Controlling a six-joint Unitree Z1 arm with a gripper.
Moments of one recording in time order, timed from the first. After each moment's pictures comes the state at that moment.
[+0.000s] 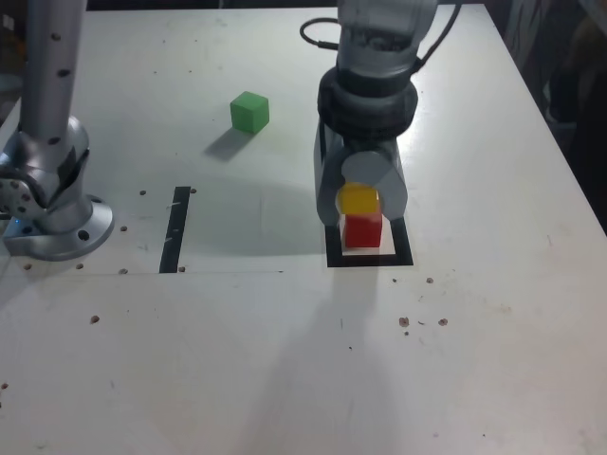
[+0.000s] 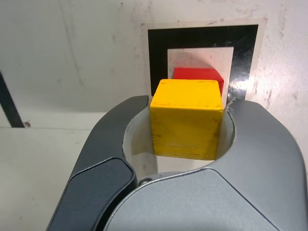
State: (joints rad) arm -0.19 2.00 -1.53 1.19 0.11 -0.22
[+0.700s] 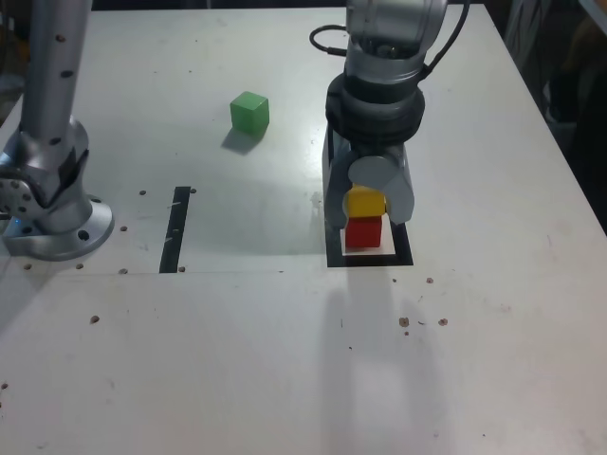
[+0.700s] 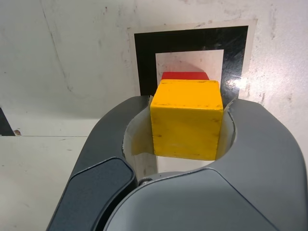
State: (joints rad) arm -0.18 2.01 -1.53 1.17 0.10 -0.18
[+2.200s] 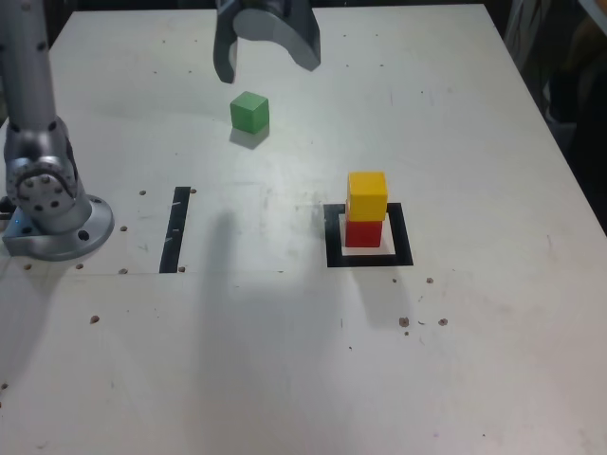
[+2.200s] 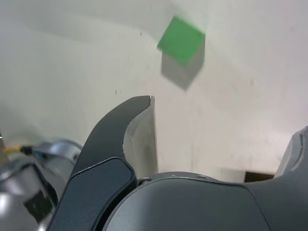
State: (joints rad) arm 0.35 1.78 -1.43 1.35 0.33 0.31
